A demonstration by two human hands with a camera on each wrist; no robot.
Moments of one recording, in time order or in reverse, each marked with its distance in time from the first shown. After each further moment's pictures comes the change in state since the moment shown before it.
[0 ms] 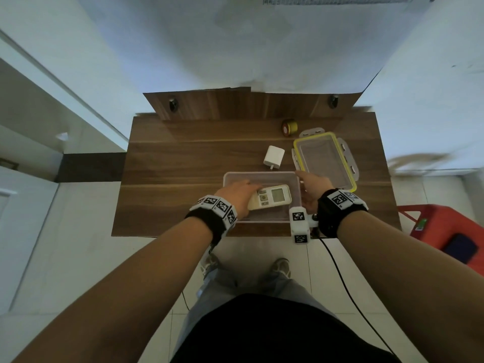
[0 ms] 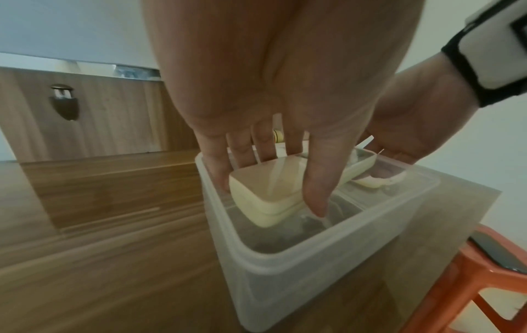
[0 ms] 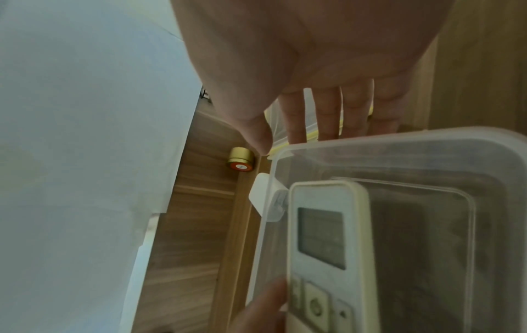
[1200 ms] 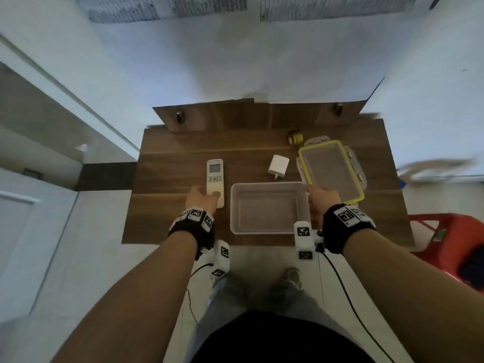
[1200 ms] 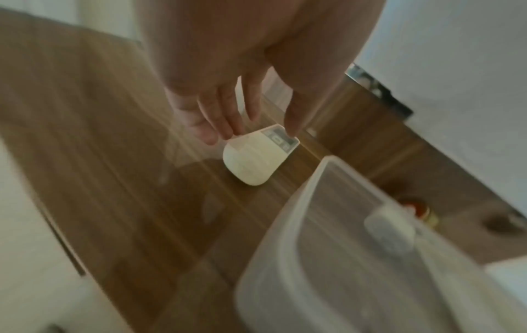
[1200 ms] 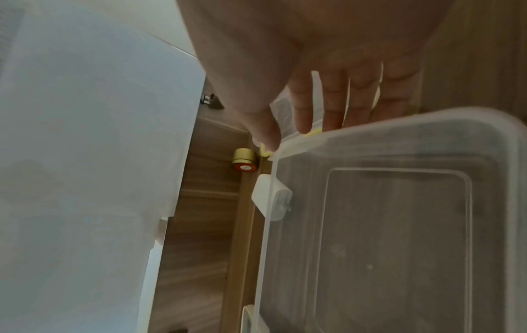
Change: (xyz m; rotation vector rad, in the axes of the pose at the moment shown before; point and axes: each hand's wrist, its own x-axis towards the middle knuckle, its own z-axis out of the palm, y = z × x) left_hand -0.007 -0.060 0.011 -0.954 0.497 -0.883; right_hand 0.004 0.013 -0.007 -0.006 0.028 -0.034
